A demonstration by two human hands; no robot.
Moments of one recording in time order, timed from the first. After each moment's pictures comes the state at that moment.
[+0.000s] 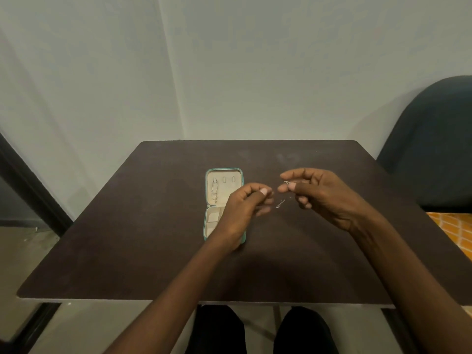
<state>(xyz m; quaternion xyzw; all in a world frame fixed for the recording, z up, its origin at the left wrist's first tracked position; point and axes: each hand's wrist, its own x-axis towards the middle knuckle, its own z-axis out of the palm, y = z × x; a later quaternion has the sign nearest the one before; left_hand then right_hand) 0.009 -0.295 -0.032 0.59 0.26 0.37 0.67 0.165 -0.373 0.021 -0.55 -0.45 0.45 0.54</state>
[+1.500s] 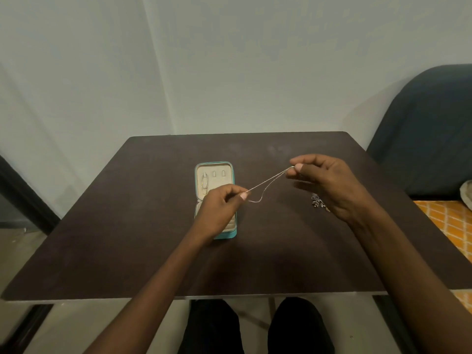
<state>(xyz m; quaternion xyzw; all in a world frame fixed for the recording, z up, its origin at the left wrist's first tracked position) -0.014 -0.279 -0.040 0.75 0.34 0.33 0.46 0.181 -0.381 0.020 -0.57 -0.40 0.37 0.62</state>
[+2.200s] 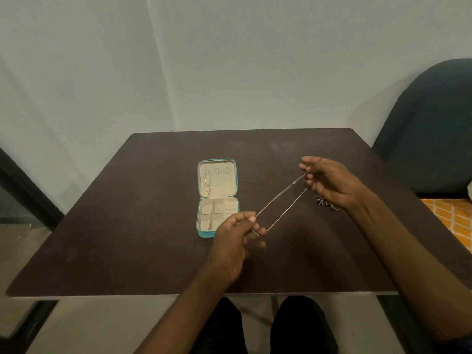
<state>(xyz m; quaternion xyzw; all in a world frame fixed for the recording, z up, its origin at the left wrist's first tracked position) -0.011 -0.337 -0.058 0.39 0.39 0.31 0.78 0.224 -0.341 -0.015 -0.54 -0.23 0.47 0.66</state>
